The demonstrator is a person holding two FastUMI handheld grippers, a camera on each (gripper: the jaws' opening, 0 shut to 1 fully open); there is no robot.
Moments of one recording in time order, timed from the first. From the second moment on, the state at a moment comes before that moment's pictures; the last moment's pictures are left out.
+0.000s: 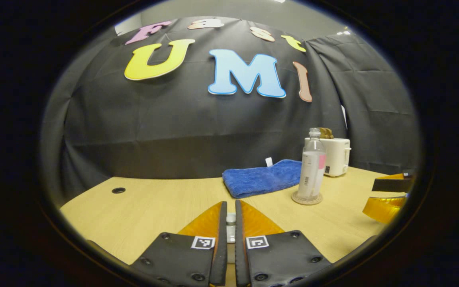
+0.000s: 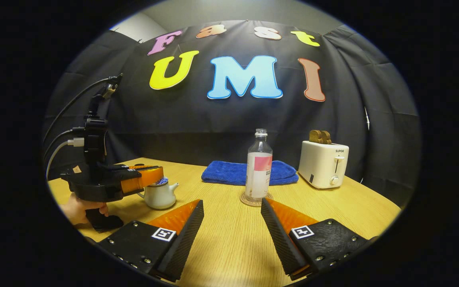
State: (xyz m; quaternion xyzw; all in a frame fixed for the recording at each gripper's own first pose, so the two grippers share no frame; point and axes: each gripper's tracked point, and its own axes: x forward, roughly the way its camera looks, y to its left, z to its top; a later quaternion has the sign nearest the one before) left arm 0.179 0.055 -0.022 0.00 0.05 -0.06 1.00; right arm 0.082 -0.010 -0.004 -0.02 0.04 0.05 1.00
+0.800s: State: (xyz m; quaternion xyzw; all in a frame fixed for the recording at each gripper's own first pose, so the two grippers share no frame) left arm 0.148 0.060 -0.014 0.00 0.03 -0.03 1.00; right arm 0.078 -0.018 0.004 -0.02 0.02 0.04 1.00
